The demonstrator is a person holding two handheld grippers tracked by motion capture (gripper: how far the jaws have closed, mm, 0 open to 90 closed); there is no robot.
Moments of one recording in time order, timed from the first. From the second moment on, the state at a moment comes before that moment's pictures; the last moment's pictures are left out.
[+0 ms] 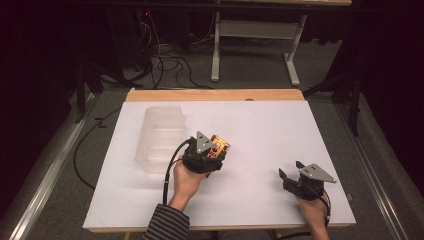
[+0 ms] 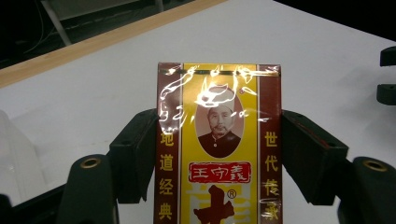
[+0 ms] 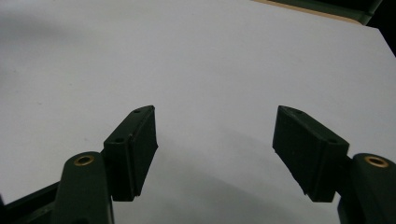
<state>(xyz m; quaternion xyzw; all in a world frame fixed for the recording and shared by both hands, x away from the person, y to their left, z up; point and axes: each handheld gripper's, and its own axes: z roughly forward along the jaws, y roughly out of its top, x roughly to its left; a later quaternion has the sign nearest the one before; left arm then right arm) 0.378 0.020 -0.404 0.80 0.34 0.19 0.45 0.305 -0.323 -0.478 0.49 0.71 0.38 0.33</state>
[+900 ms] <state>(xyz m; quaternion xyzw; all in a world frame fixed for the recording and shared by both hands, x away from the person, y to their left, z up) 0.380 0.050 -0.393 0.78 0.37 0.22 0.46 0.305 -0.322 -0.478 0.49 0.71 0.38 0.33</state>
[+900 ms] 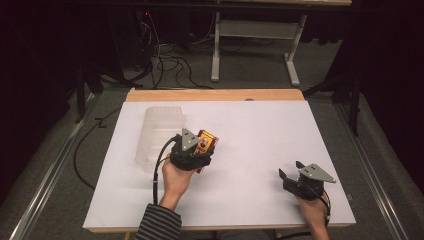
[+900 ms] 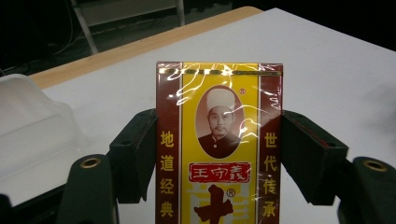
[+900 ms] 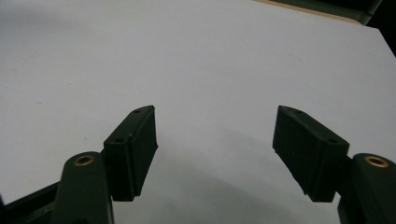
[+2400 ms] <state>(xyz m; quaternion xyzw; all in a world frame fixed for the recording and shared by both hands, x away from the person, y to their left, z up) 0.394 0.105 -0.389 0.73 0.43 0.29 0.44 0.305 -0.321 -0.478 0.49 0.71 0.38 0.33</state>
